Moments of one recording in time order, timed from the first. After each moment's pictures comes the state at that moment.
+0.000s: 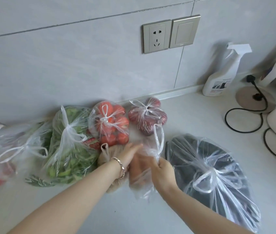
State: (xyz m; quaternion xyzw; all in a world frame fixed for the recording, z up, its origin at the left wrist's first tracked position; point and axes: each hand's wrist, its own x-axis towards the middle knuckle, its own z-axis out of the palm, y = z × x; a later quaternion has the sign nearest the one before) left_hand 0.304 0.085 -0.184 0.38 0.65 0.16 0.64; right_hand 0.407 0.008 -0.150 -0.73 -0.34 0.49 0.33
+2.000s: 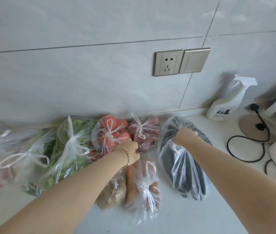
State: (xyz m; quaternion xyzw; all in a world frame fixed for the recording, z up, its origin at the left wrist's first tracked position) left_hand 0.307 0.160 -0.153 0.76 0.58 -0.16 0.25; right_hand 0.512 0.182 -0.148 -0.82 -0.48 0.28 -0.12
